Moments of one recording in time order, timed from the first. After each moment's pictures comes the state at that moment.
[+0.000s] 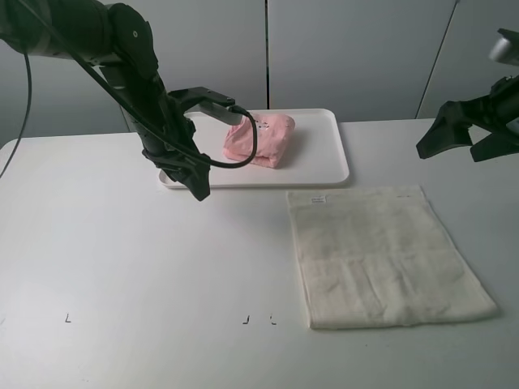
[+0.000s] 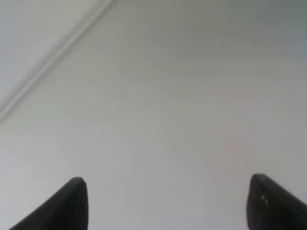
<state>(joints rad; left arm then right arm) -0.48 2.04 -1.50 -0.17 0.98 0.45 -0.15 1.54 -0.96 0.57 0.83 -0.68</state>
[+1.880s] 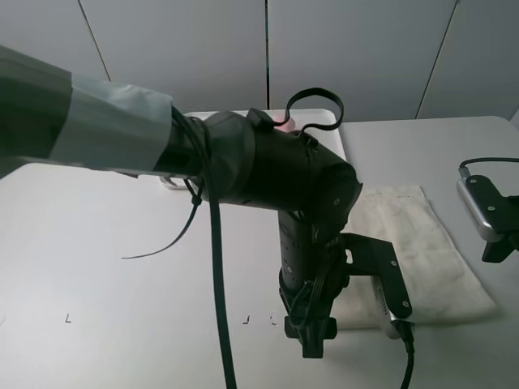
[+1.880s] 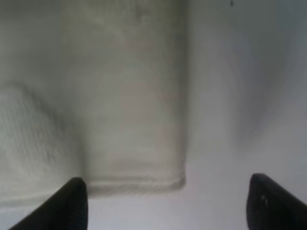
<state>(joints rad) -1.11 2.20 -1.50 -0.08 0.88 0.56 -0.16 1.54 -0.61 0.08 0.84 -1.67</state>
